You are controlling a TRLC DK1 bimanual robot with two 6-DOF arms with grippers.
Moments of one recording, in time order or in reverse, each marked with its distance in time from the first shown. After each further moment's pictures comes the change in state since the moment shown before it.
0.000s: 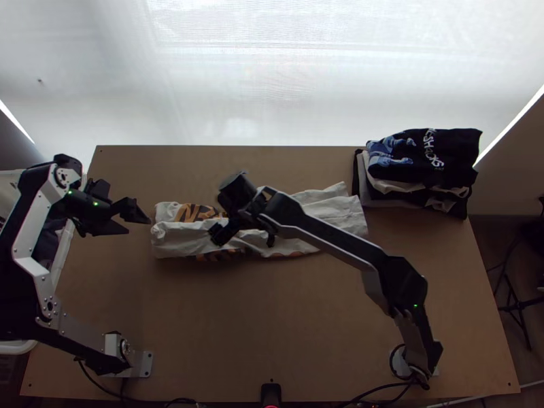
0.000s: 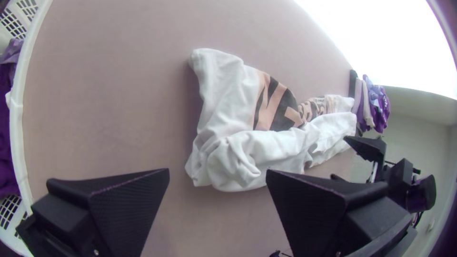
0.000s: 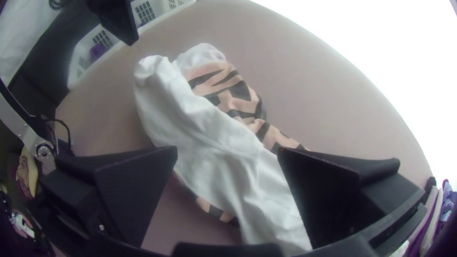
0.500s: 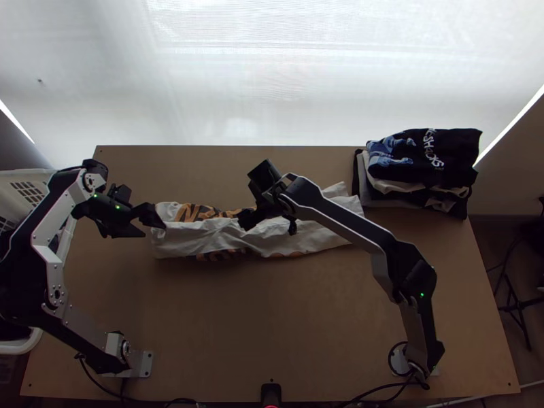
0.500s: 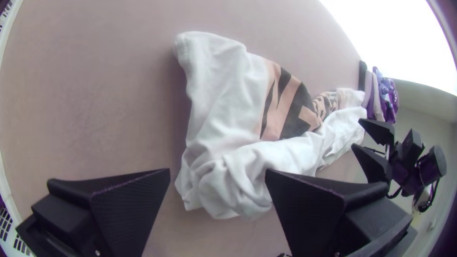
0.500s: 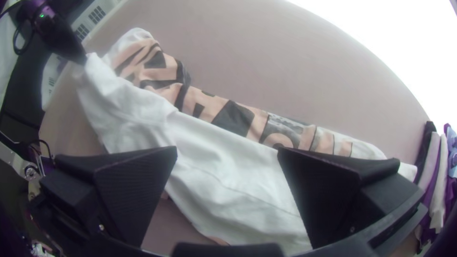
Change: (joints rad) left arm -0.093 0.081 -0.069 0.130 -0.008 -0.052; right arm -0.152 -0.006 -0.072 -0.097 0.006 0.084
